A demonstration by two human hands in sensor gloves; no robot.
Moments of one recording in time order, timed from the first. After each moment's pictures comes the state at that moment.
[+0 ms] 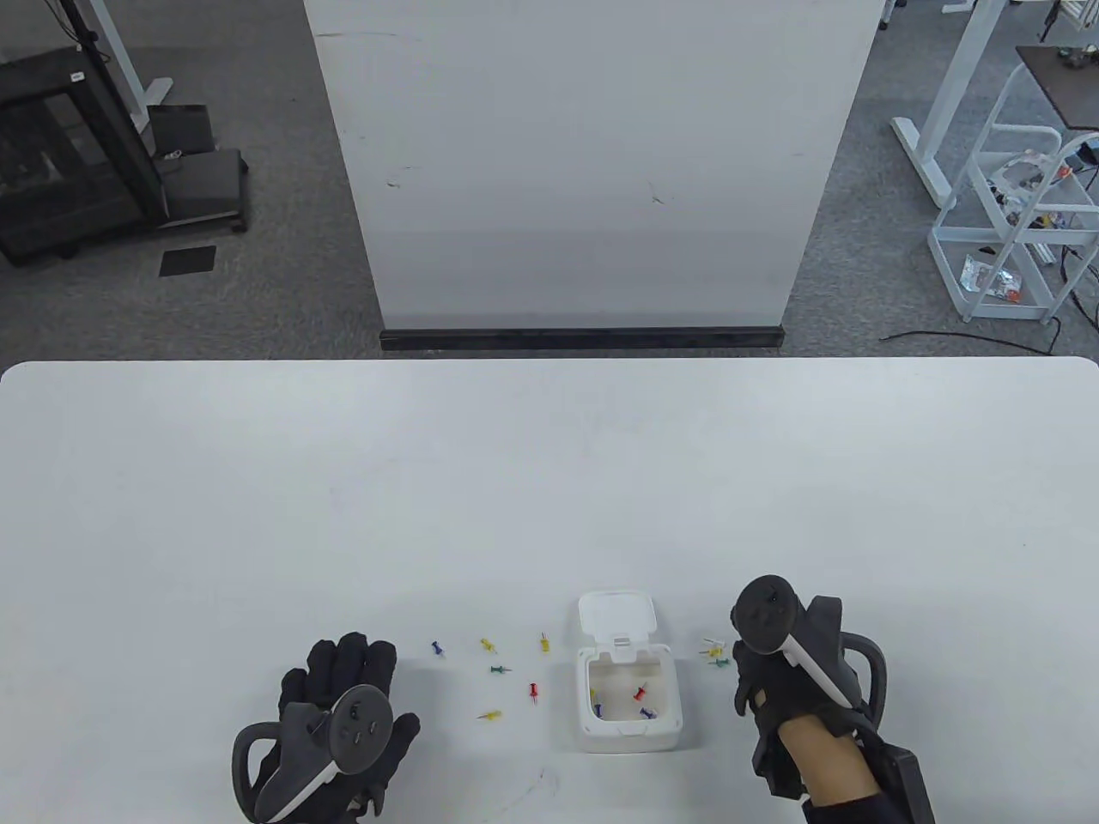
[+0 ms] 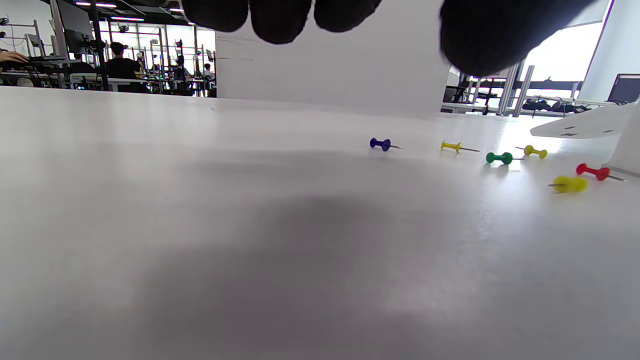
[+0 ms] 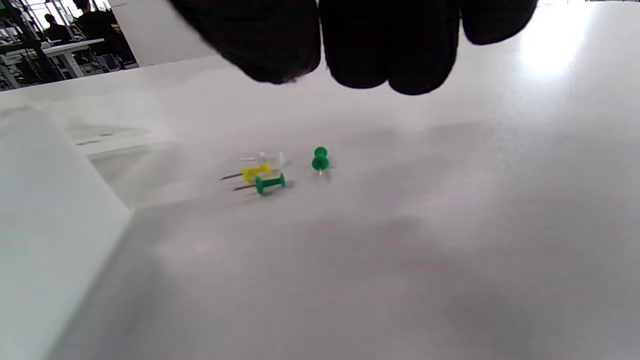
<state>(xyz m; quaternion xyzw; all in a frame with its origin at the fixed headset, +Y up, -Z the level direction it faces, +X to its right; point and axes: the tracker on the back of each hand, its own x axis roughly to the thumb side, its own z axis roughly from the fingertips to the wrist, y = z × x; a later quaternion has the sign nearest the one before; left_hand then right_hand) -0.241 -0.739 -0.226 -0.05 -0.04 0.03 1.00 0.199 -0.727 -0.293 -0.10 0.13 0.98 0.10</state>
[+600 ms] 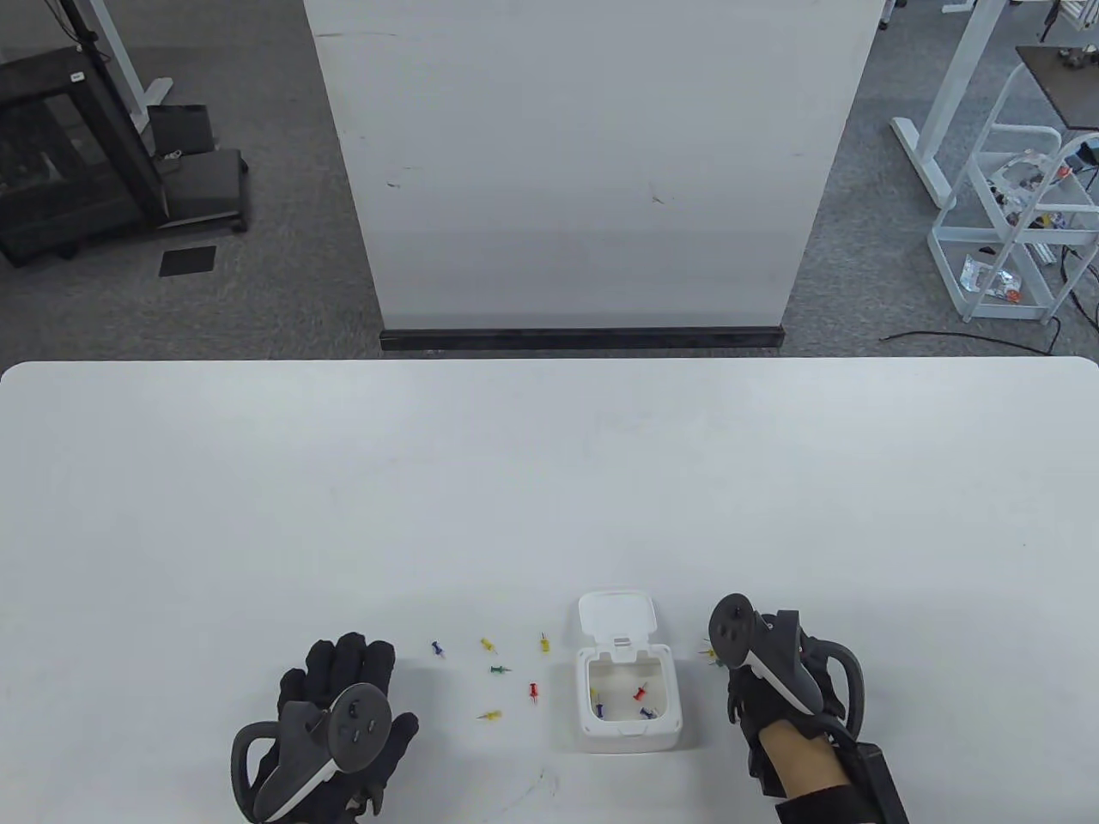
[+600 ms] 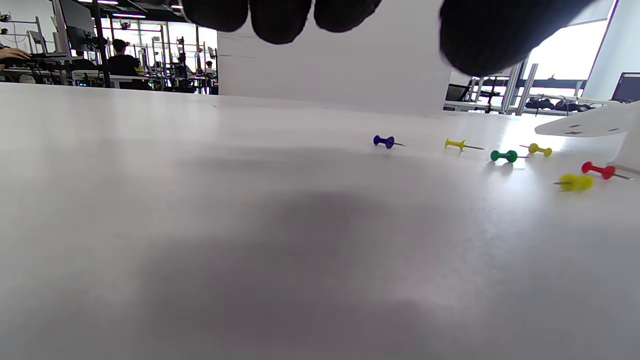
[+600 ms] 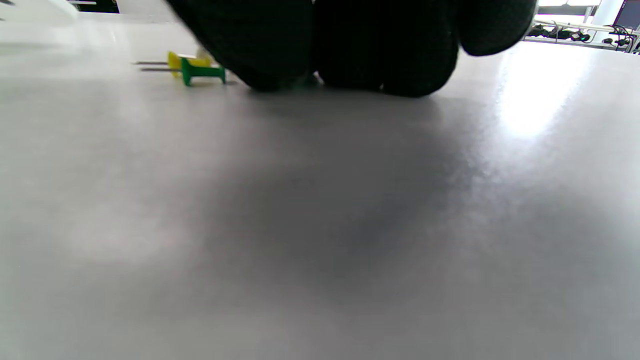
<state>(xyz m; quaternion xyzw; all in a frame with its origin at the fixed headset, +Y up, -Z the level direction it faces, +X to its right) -0.242 -0.739 -0.227 -0.06 -0.03 0.04 1.00 0.183 -0.764 -0.300 -0.09 0.09 0.99 0.01</state>
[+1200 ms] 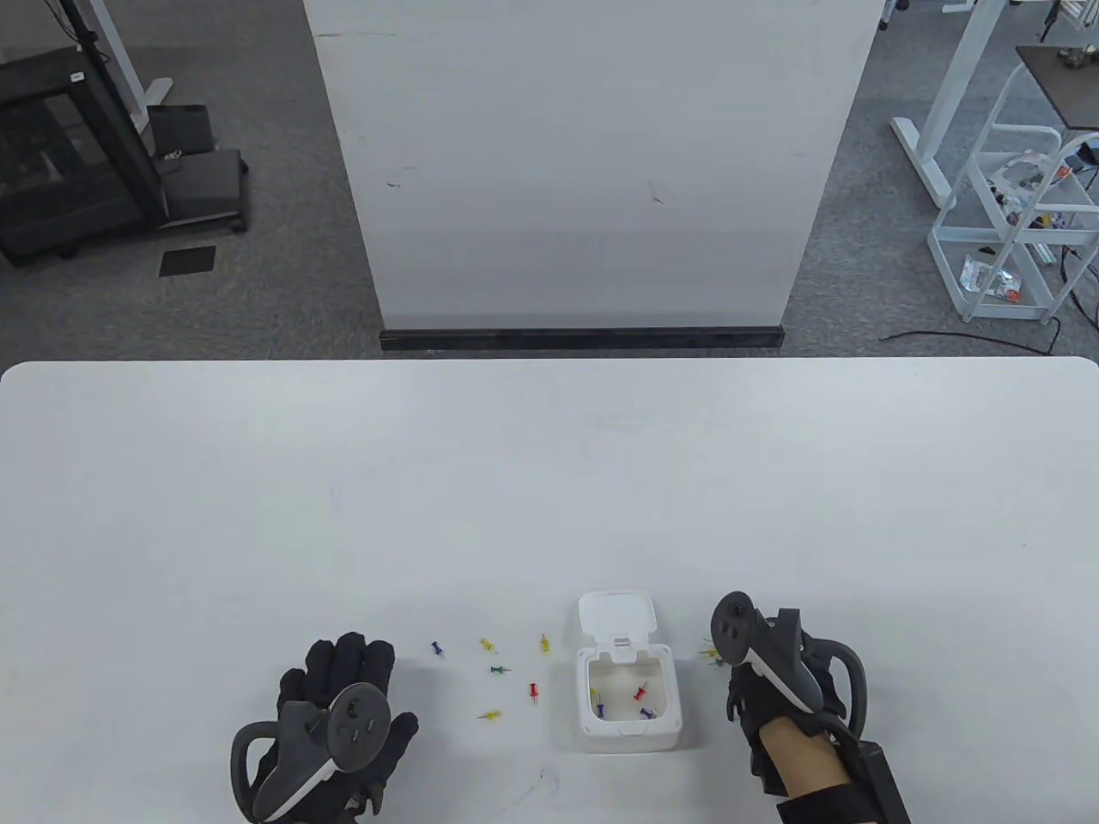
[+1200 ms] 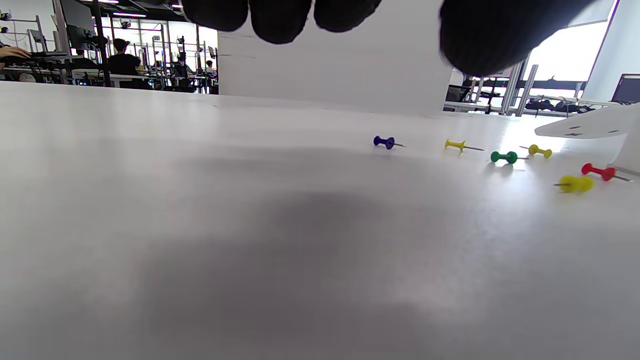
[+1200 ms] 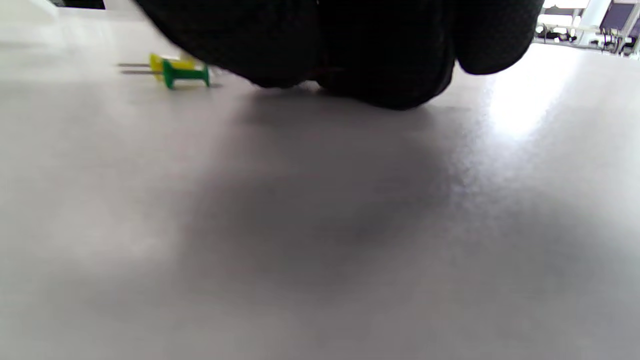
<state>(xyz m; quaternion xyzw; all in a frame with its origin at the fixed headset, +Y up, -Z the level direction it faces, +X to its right) -0.243 -0.739 -0.227 -0.06 -0.03 0.04 1.00 0.188 -0.759 -0.301 -0.11 0.10 0.99 0.03</state>
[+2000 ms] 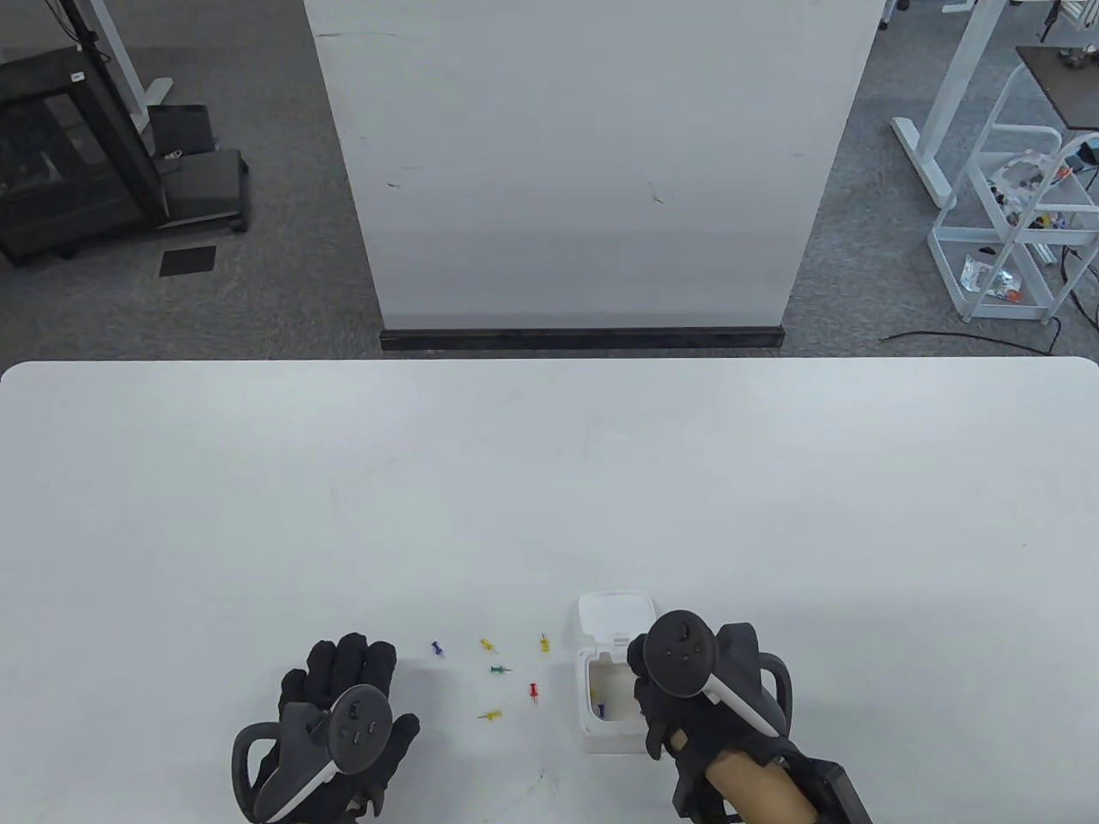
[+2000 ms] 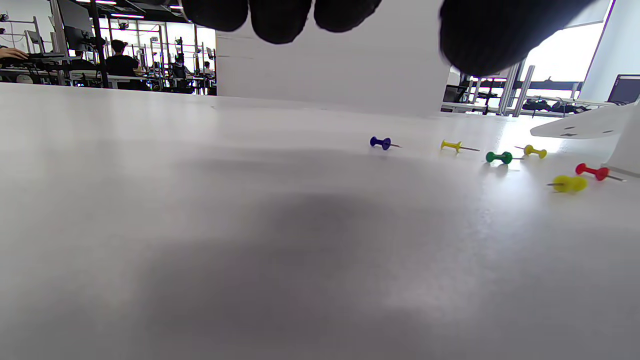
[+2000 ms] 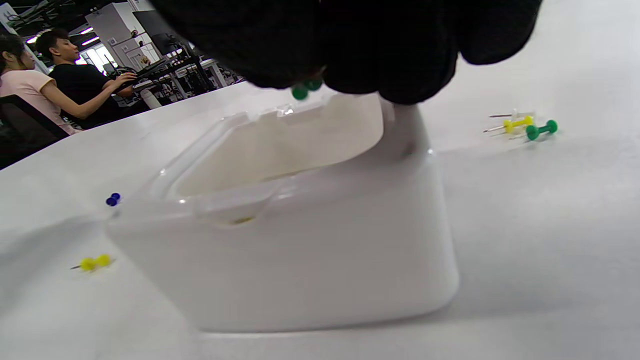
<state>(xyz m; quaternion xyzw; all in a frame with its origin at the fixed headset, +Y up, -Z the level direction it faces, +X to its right) -0.242 -0.739 -0.226 -0.05 -0.04 0.04 1.00 0.106 -0.706 -0.264 0.07 0.13 0.97 0.18</state>
